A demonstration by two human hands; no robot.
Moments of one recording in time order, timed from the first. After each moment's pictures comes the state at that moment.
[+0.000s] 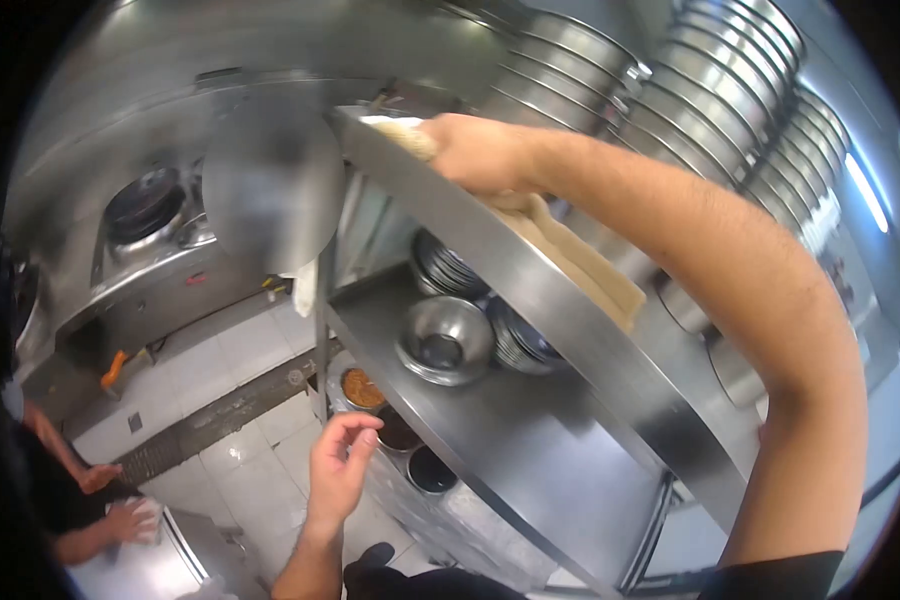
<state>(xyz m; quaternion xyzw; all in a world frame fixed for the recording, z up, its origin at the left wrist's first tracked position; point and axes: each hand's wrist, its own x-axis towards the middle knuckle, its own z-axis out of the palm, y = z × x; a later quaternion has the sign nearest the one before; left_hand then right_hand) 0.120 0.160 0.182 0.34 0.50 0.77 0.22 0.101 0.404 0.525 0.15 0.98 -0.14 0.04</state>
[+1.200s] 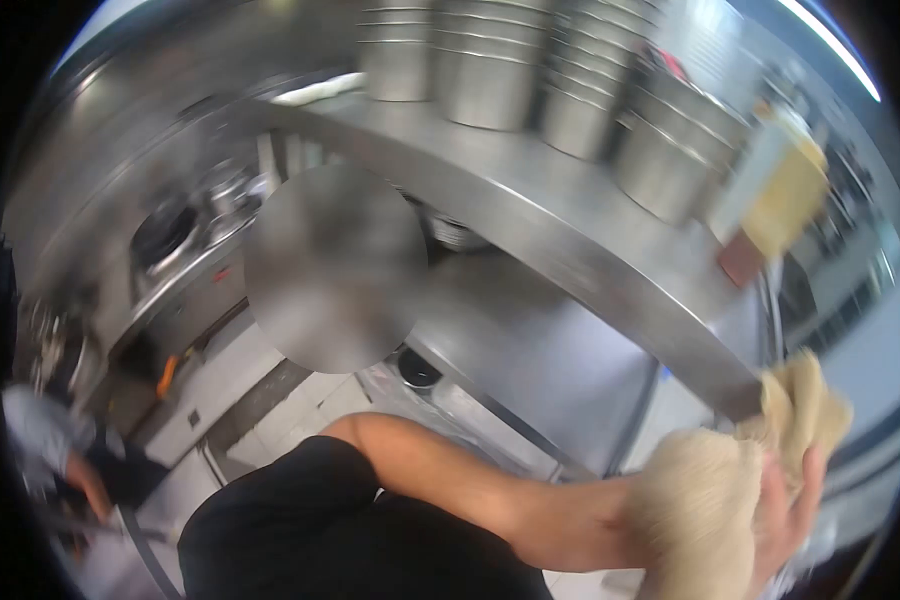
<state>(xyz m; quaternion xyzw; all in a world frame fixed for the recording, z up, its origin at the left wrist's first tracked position) 0.449 0.142 0.372 0.61 -0.04 0.57 0.55 0.625 0.084 0.425 0.40 0.81 0.13 -0.40</state>
